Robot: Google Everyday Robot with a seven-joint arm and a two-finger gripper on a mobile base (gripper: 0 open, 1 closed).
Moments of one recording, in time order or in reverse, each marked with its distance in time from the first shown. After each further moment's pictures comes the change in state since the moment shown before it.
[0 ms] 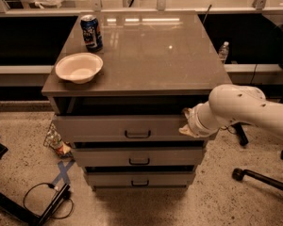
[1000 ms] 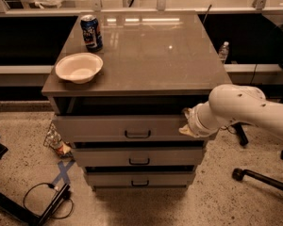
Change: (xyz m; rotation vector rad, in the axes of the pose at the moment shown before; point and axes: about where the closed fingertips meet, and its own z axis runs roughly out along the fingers) arm 0.000 0.000 0.000 0.000 0.000 0.000
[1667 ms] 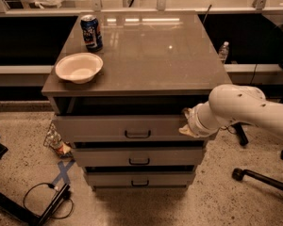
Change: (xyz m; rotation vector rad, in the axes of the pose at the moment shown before) arm 0.000 0.000 0.000 0.000 0.000 0.000
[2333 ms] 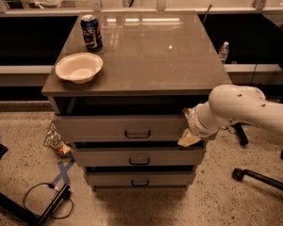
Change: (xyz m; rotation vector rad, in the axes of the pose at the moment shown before) arm 0.000 0.000 0.000 0.000 0.000 0.000
